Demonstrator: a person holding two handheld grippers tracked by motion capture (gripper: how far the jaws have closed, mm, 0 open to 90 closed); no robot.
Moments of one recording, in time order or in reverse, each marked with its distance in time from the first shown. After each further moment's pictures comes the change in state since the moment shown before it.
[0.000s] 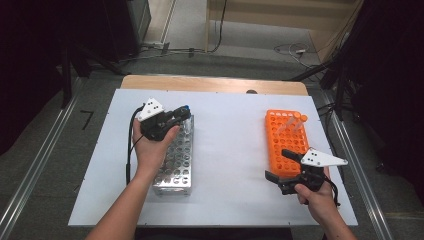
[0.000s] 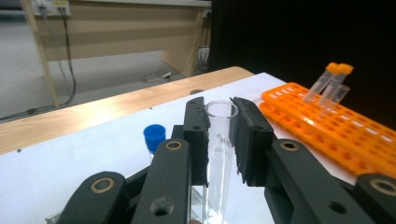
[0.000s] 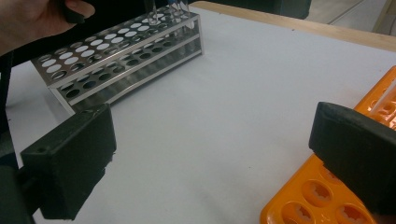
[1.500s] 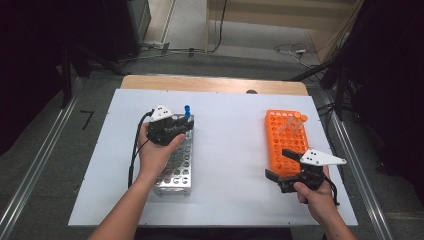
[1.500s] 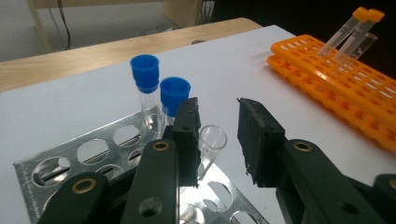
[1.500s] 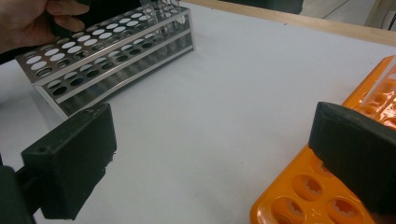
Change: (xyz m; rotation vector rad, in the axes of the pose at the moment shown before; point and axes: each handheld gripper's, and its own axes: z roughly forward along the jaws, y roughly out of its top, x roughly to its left) left arm -0.005 -0.016 0.009 0.178 -0.022 -0.026; right arm -0.005 -0.003 0.003 0.012 -0.026 0.011
